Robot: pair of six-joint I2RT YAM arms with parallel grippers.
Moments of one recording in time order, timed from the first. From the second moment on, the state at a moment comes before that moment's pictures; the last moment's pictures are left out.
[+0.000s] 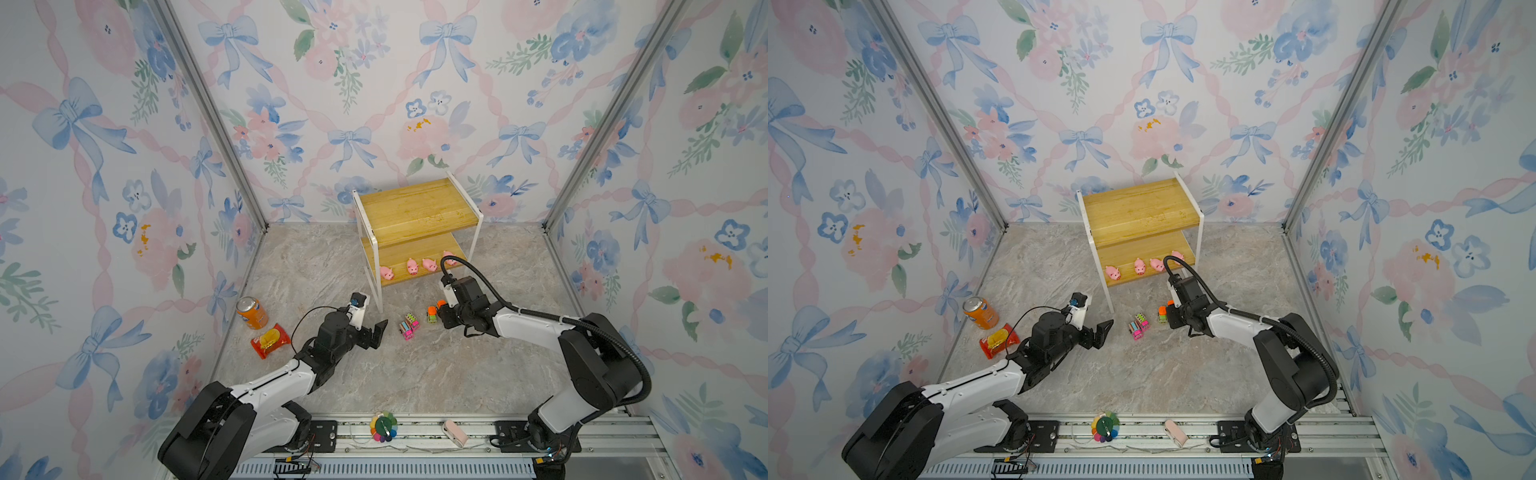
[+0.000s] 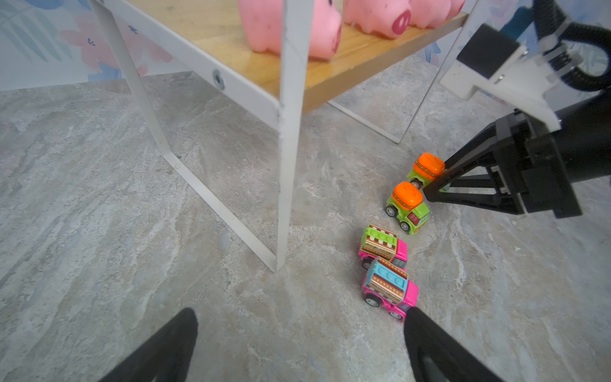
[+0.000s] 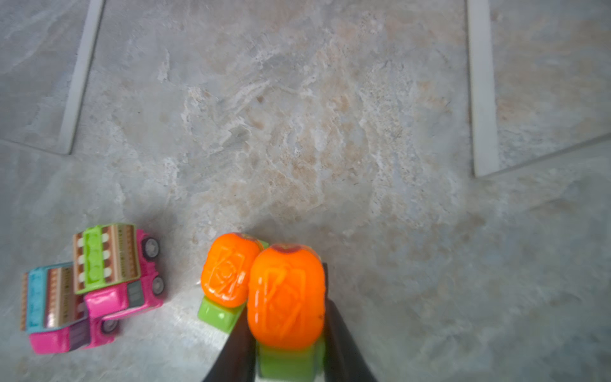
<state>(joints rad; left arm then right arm) -0.55 1.13 0.29 0.43 0.02 -0.11 0.57 1.58 0.82 -0.14 -0.01 0.18</state>
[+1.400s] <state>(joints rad) -0.56 1.14 0.30 0.43 0.04 -0.11 0.49 1.75 2.24 -1.09 0.11 0.17</state>
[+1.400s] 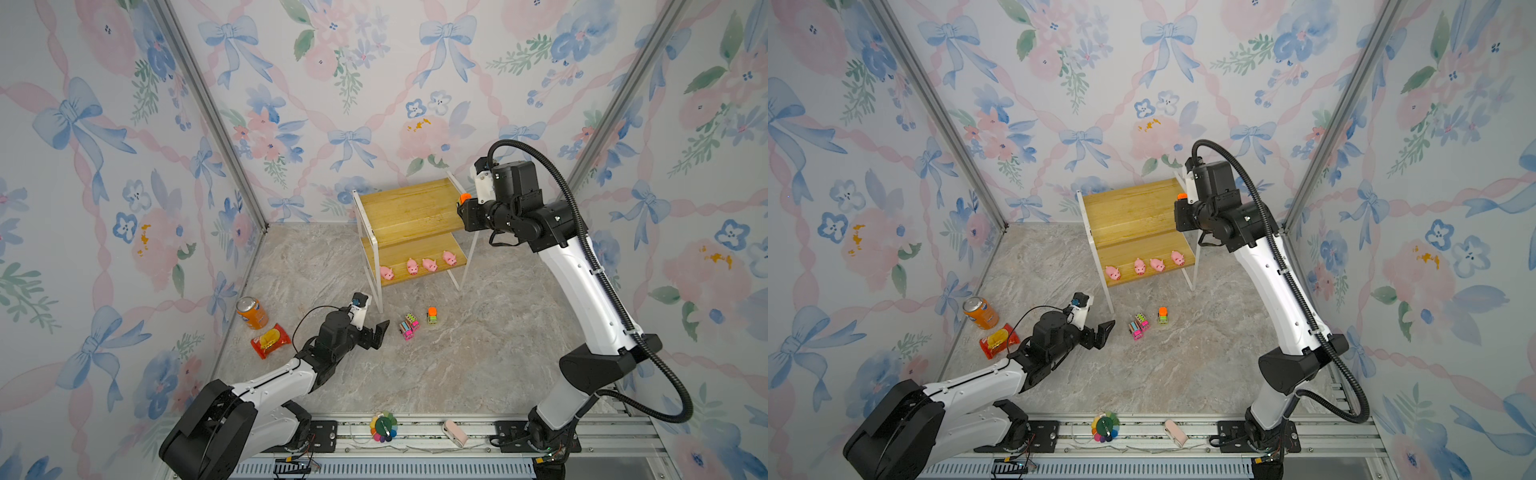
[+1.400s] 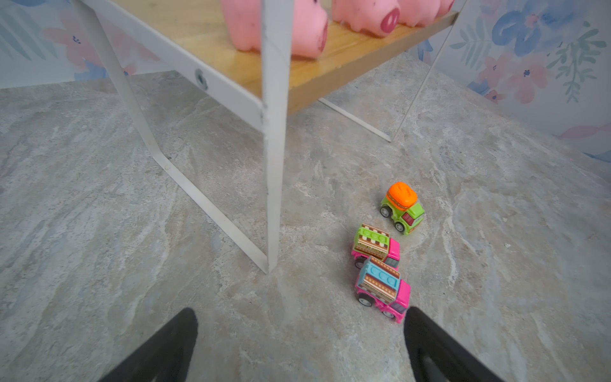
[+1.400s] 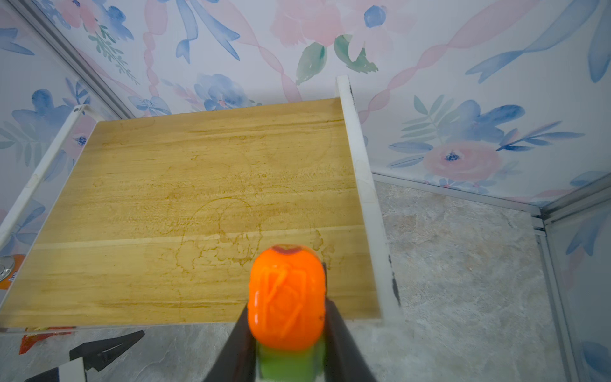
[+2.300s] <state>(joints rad) -0.56 1.16 0.31 0.43 0.05 -0.11 0.44 1.82 2.28 -1.13 0.05 0.06</state>
